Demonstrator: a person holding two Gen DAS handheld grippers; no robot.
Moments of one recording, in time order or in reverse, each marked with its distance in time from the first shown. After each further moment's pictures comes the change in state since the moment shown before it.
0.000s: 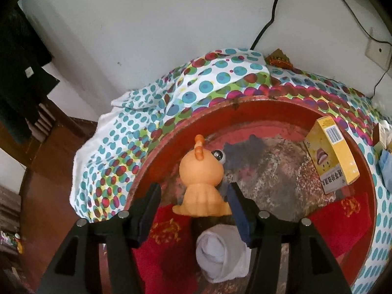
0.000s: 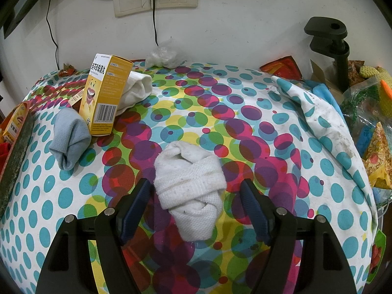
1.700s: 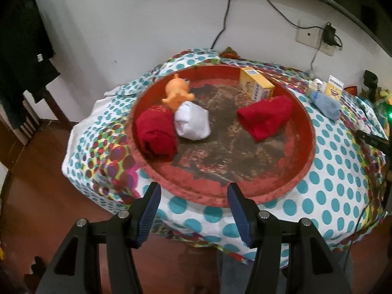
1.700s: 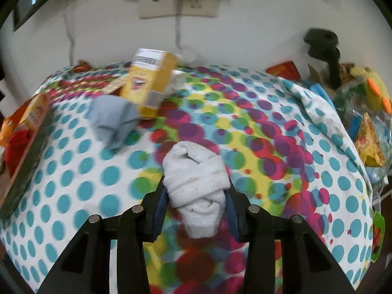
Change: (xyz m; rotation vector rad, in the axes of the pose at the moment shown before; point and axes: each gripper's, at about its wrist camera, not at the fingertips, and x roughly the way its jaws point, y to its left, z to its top) left arm -0.115 0.010 -0.173 0.014 -0.118 -0.160; right arm -0.047 0.061 -0.026 -0.004 -0.018 -0.020
